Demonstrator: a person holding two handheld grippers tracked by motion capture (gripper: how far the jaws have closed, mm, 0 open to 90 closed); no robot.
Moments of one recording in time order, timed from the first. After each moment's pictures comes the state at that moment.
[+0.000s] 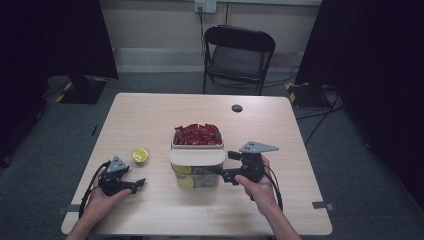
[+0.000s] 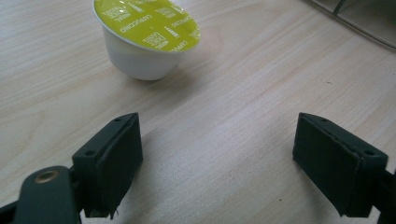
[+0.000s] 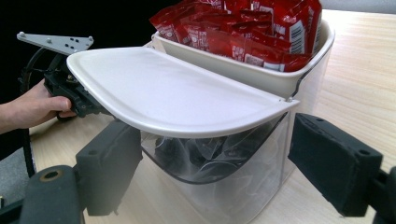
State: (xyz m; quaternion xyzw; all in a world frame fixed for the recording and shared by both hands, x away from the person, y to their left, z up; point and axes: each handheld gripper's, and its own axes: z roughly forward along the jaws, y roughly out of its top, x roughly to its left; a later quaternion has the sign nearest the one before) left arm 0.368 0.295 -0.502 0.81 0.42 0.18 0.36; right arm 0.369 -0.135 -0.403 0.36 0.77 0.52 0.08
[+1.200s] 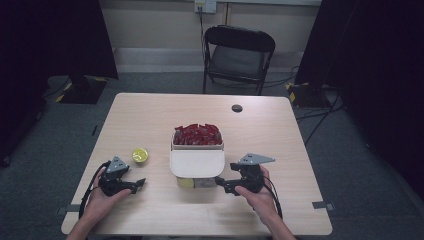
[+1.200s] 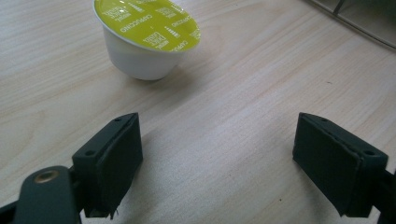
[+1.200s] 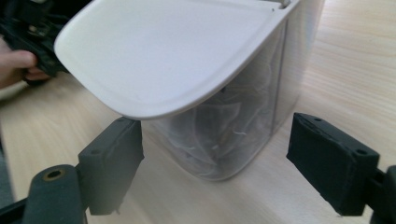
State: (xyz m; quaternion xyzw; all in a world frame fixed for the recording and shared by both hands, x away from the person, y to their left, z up) left arm 0.367 0.295 -0.502 0.81 0.42 0.18 0.36; right arm 0.359 -0.140 -0.441 0.38 0.79 0.48 0.09
